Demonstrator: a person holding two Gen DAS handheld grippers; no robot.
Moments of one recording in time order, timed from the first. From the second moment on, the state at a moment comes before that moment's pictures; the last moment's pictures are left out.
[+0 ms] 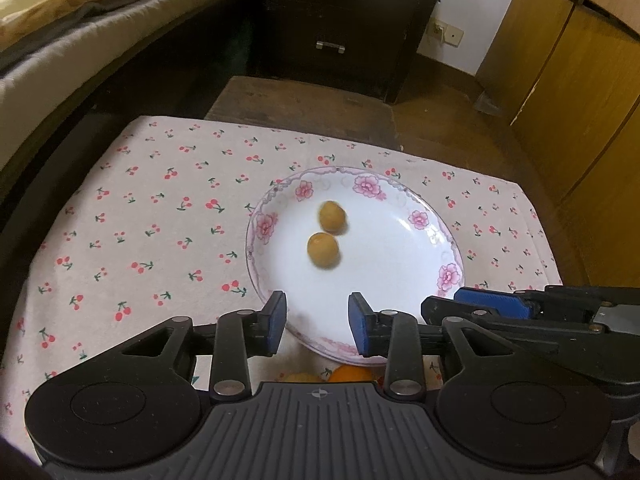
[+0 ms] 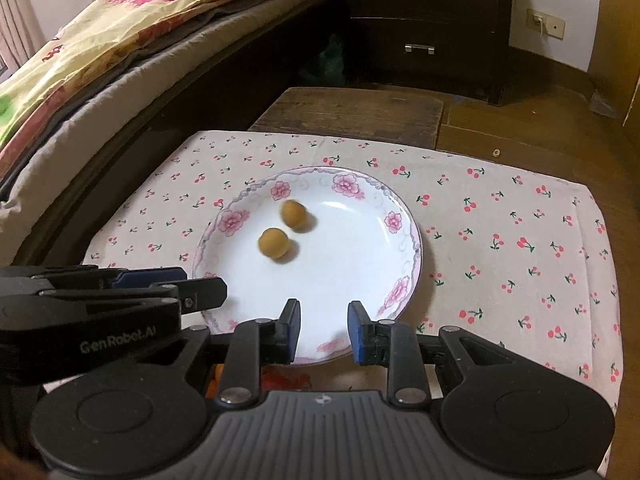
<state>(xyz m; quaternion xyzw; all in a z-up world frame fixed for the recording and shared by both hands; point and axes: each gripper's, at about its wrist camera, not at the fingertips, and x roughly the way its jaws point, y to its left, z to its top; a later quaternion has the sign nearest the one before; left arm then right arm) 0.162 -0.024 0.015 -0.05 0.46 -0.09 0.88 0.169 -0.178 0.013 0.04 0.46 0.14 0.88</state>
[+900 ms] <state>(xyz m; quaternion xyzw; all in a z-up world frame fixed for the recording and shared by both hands) 0.099 0.006 0.019 -0.07 0.47 -0.09 0.87 0.099 -0.170 0.023 0.04 0.46 0.16 0.87</state>
